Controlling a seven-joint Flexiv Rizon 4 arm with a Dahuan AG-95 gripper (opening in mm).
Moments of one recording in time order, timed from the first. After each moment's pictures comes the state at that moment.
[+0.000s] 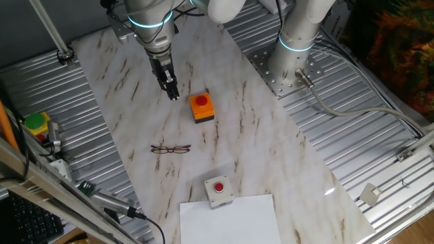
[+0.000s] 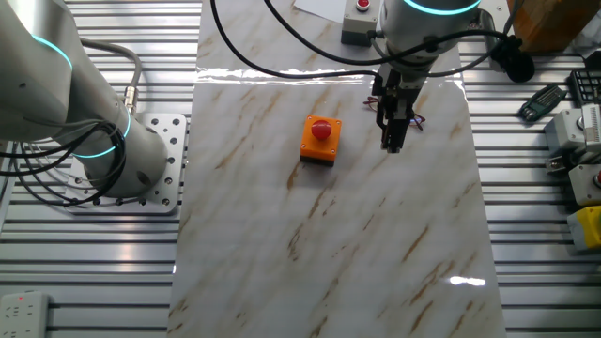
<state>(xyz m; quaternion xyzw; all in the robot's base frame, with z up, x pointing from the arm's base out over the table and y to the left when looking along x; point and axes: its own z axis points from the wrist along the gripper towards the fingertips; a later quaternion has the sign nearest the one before) 0.500 0.000 0.170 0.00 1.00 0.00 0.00</state>
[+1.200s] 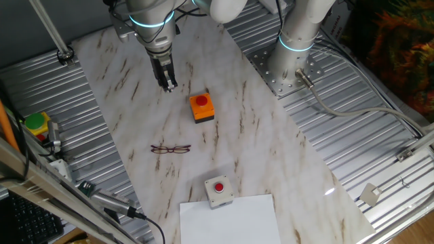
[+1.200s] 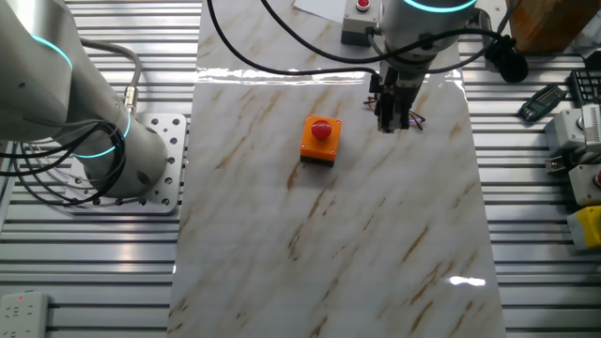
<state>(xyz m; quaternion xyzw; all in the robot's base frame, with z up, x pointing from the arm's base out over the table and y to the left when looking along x) 0.500 0.001 0.172 0.03 1.00 0.00 0.01</state>
